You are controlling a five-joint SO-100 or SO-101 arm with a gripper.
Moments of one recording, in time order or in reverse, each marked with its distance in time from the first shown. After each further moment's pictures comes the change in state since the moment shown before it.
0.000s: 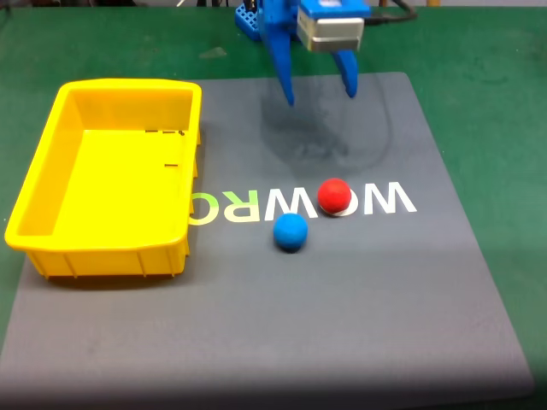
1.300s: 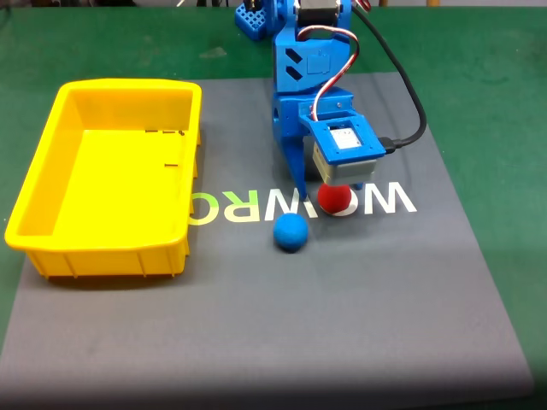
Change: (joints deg) arm -1.8 -41.0 -26.6 -6.5 0.4
